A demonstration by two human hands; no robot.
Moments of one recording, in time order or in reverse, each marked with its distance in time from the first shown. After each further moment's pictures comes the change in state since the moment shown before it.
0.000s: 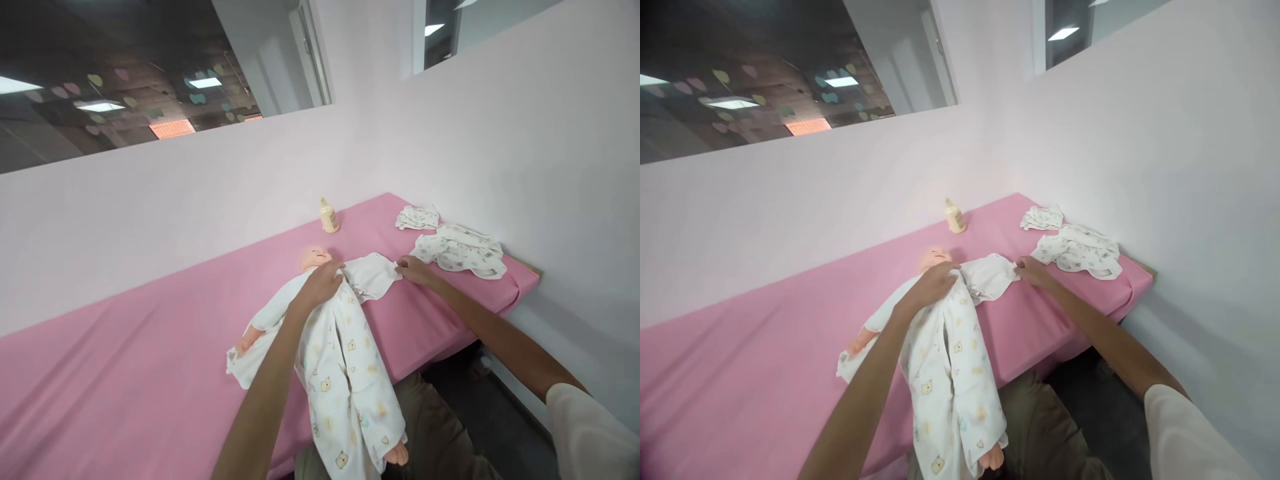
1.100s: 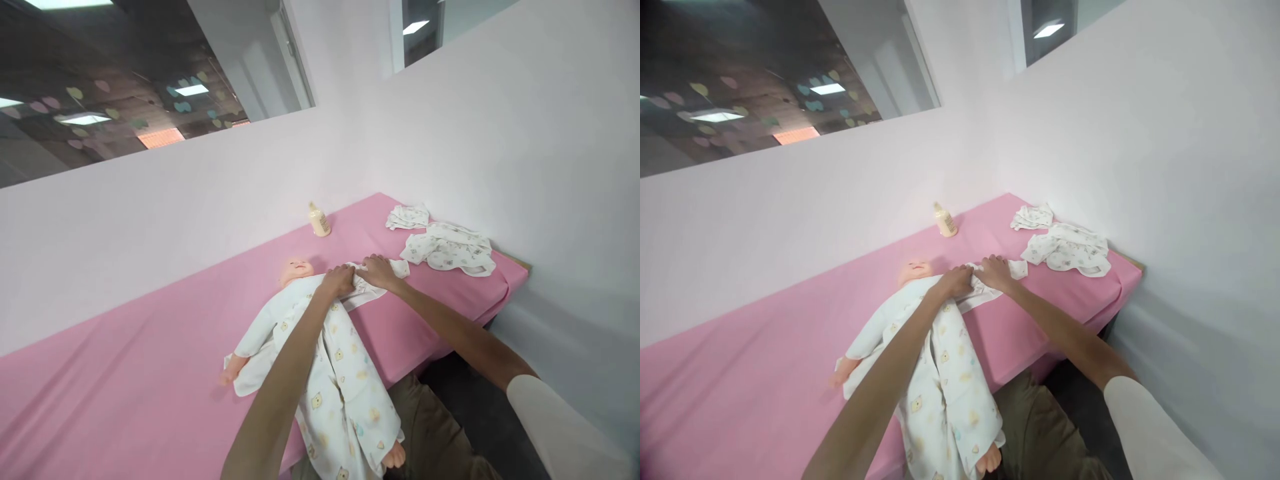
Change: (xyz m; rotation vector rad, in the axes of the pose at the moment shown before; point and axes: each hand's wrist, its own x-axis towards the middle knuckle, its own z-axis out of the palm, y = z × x) left_hand 0.068 0.021 0.054 0.423 -0.319 0.024; right_hand 0.023 -0.048 0.042 -0.424 0.023 -0.170
